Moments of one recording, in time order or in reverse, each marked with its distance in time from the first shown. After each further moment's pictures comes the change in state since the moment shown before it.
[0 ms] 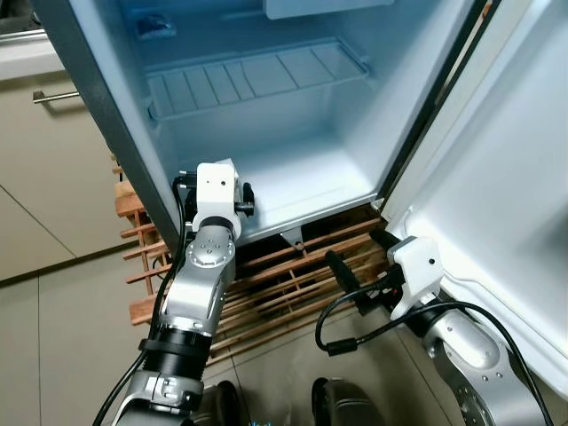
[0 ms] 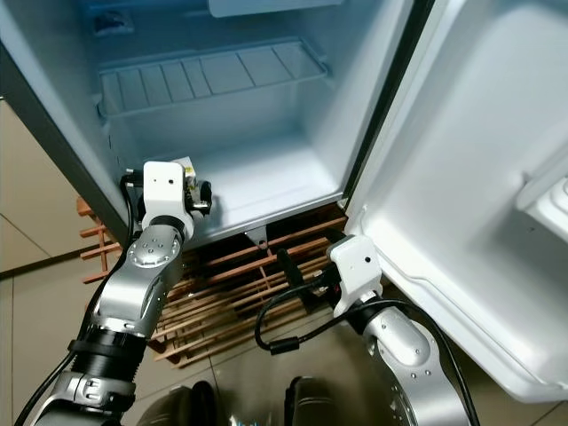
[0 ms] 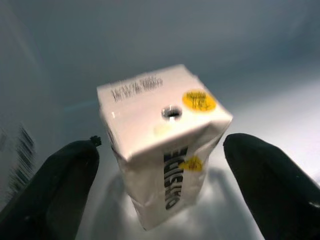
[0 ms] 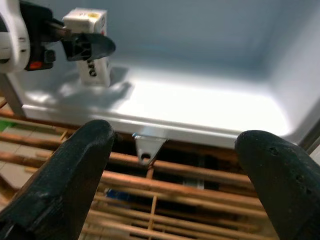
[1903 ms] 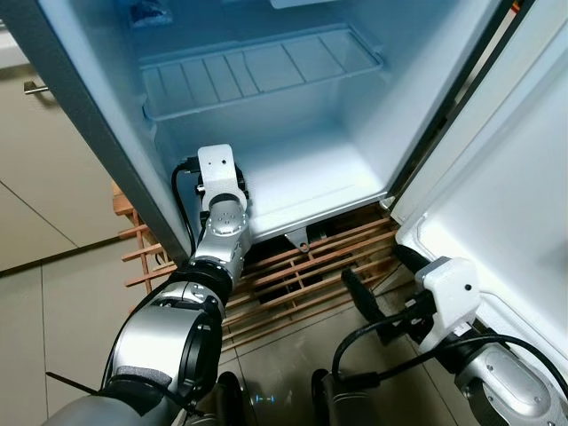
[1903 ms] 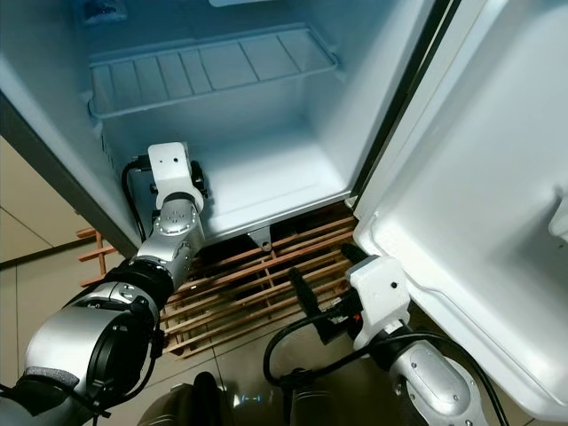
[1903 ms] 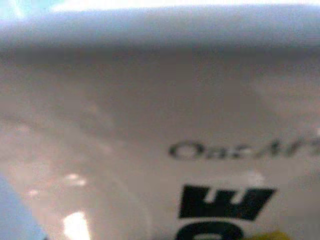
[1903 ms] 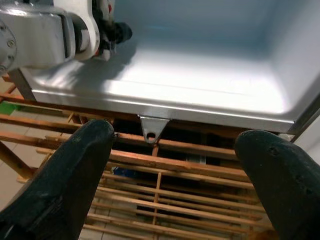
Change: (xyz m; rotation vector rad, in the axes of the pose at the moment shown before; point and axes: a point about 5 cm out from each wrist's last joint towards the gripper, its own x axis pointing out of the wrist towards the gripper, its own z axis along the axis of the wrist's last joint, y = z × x) left arm 0.051 -0.014 0.000 -0.156 -0.021 0.176; right arm -0.048 0.009 0.017 -0.016 0.063 -0.024
